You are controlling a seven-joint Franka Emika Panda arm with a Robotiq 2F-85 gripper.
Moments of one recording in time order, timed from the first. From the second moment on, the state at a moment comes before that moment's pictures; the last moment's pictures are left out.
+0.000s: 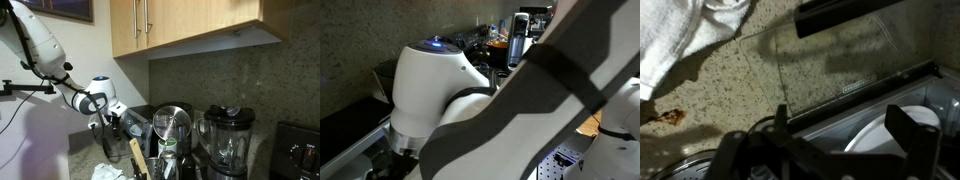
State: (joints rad) arm 0.25 0.03 0.23 -2.48 0.20 2.88 0.64
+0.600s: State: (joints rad) arm 0.25 0.22 0.24 -2.39 0.33 3.18 0.63
